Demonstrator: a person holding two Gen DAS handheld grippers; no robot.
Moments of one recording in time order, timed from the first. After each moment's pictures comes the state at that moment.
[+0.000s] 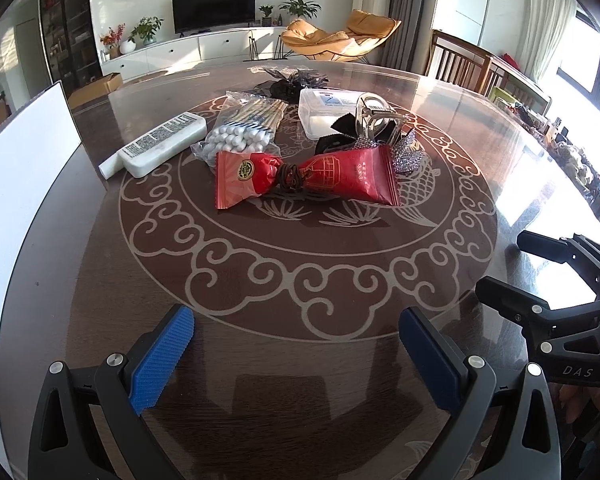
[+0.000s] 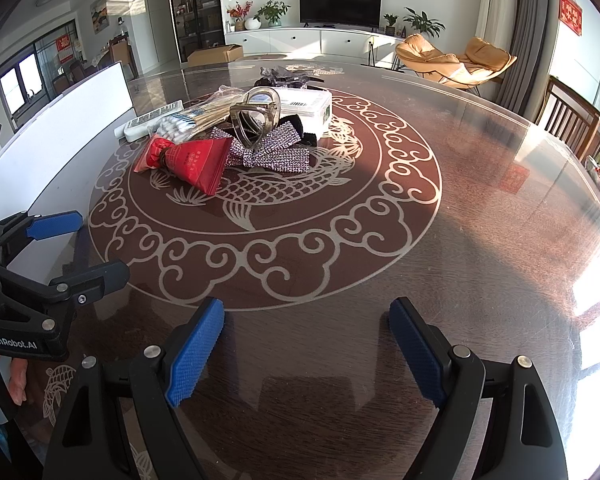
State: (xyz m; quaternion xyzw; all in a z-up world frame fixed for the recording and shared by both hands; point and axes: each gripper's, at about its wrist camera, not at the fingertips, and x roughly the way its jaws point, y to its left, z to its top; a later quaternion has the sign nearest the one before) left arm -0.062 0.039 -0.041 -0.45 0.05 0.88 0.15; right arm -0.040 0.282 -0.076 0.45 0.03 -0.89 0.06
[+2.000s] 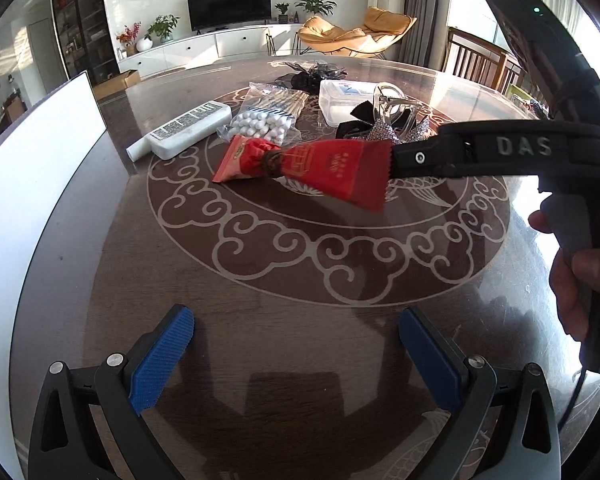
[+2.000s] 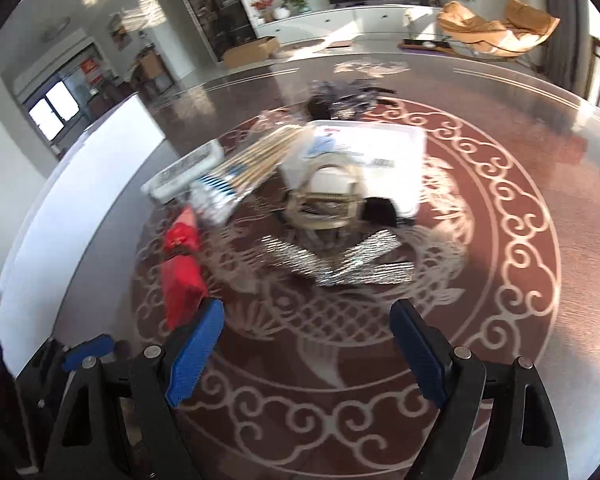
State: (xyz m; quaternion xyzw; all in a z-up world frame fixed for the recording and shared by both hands) left arm -0.040 0.026 -0.040 -0.45 0.06 0.88 0.12; right arm -0.135 0.241 -0.063 0.48 -0.06 -0.85 0.20
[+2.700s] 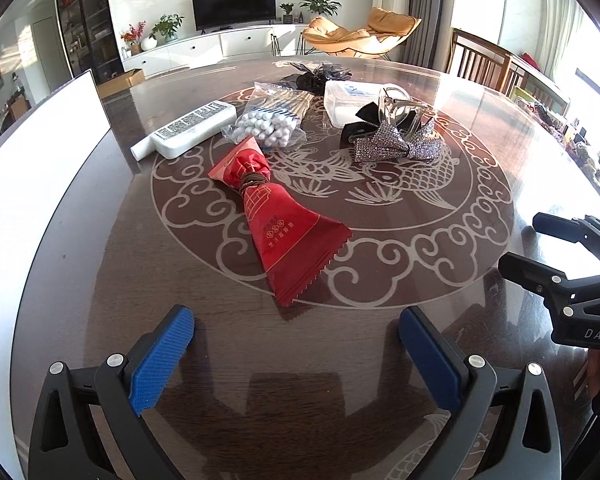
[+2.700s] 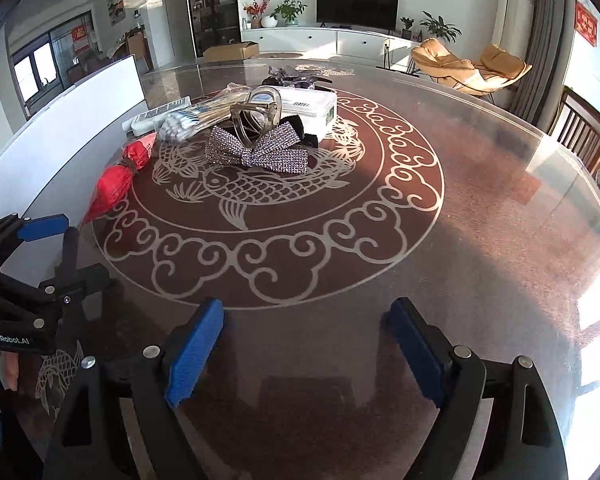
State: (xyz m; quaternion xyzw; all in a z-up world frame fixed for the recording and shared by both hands) left arm -0.043 0.026 -0.040 -0.45 0.06 0.88 0.11; right arm -0.042 0.295 -0.074 0.44 0.04 -0.89 0.09
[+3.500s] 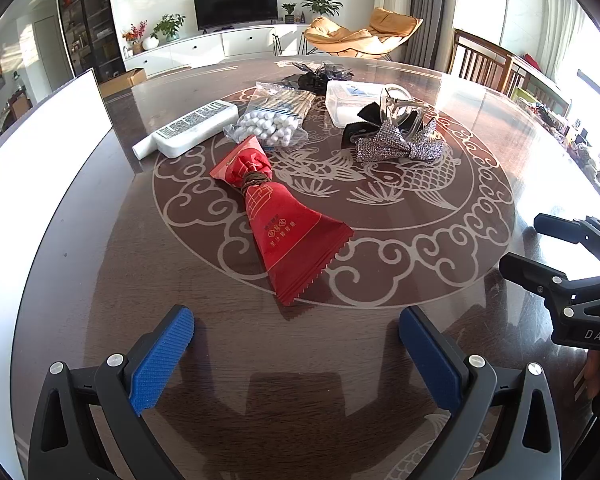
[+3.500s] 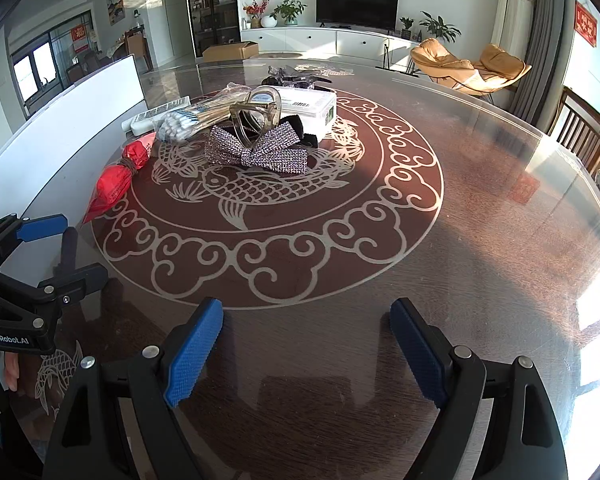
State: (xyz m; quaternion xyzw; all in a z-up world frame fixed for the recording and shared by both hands) left arm -0.042 0.025 -0.041 -0.45 0.06 0.88 0.10; right arm -0.042 0.295 -0.074 0.44 0.04 -0.89 0.09
